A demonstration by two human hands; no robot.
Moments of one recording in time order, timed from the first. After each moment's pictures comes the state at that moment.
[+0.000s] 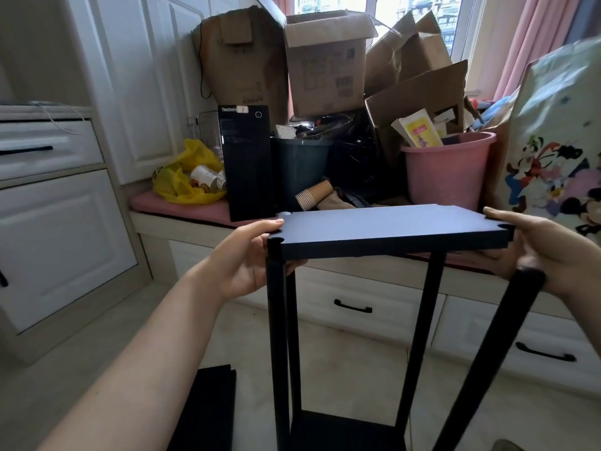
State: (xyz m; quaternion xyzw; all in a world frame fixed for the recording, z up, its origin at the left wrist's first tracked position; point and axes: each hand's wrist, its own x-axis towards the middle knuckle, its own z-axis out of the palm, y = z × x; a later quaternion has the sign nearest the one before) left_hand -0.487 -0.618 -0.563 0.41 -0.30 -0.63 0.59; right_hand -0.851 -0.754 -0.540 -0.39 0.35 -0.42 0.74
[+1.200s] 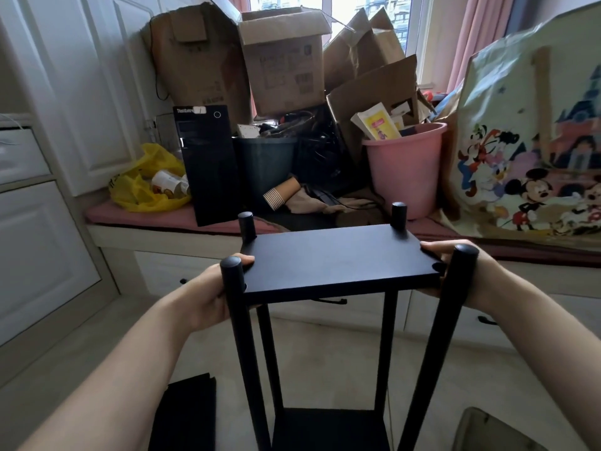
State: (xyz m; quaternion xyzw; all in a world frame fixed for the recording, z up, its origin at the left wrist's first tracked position) left_hand -0.487 -0.631 -0.612 0.50 -0.30 -0.61 0.54; right_hand -0.842 -0.726 -0.586 -0.41 0.44 -0.39 0.70
